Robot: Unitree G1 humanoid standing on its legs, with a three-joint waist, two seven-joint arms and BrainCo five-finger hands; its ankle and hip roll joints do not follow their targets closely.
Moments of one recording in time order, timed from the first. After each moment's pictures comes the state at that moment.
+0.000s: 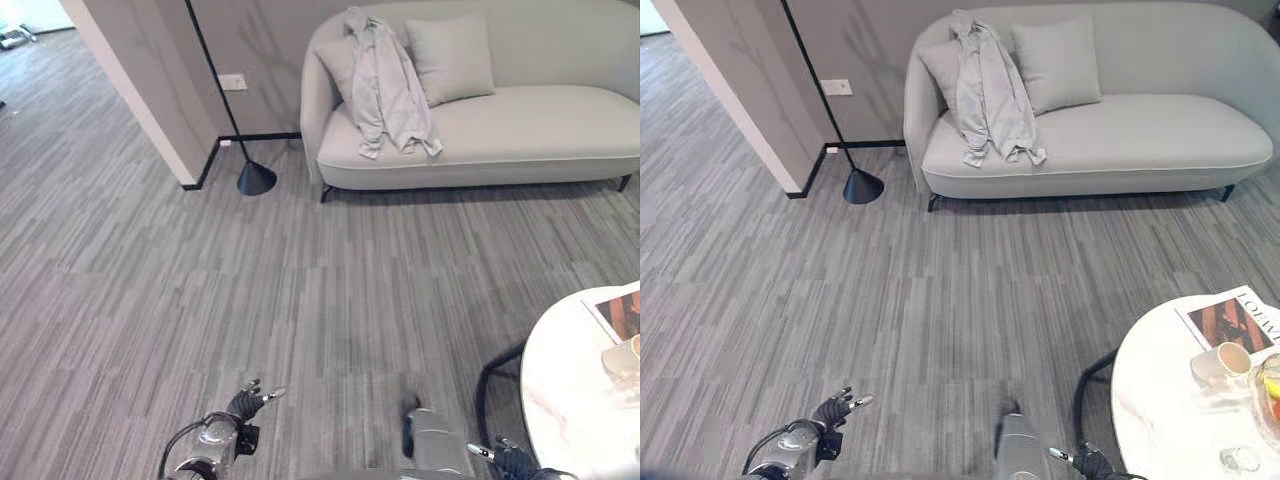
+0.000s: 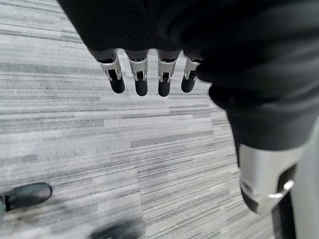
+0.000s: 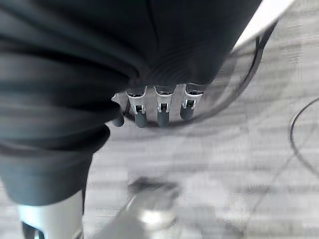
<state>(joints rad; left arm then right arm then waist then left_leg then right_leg) -0.12 0.29 -0.27 1.20 -0.31 -0.15 -0.05 0.05 -0.34 0.19 1.20 0.30 -0.12 0.04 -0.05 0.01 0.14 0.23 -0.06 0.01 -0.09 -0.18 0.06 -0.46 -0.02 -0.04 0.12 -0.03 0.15</state>
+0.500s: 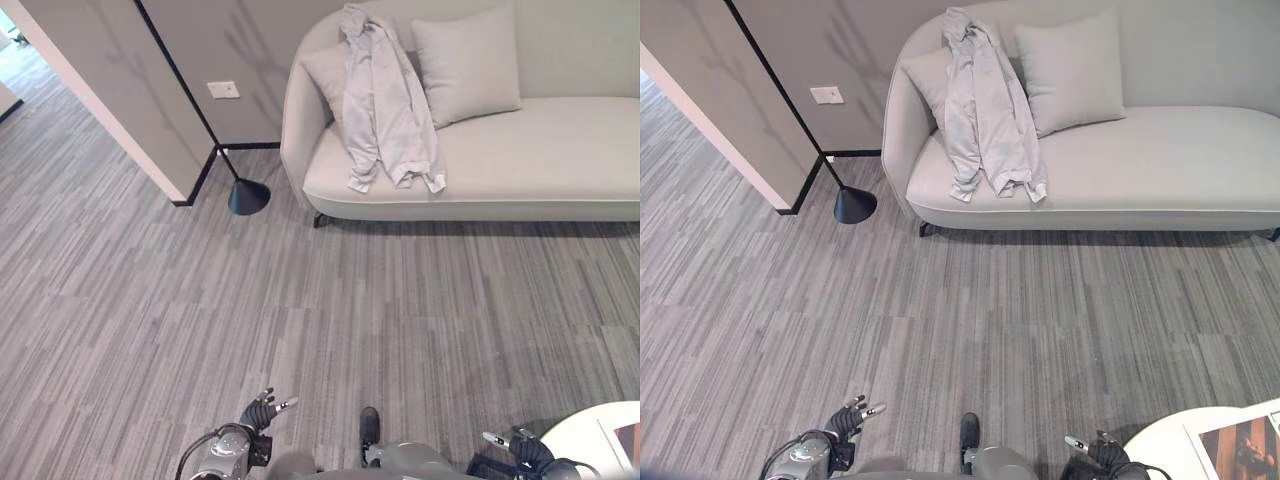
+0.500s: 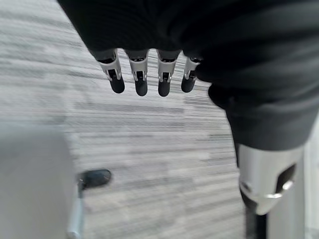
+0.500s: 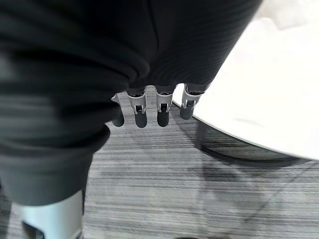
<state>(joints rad) -0.05 0.23 -0.28 1.14 -0.33 -0.16 -0.06 0.00 -0.39 0.14 1.21 0.32 -0.12 0.04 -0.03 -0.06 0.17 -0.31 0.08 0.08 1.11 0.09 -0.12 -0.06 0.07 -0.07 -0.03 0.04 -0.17</state>
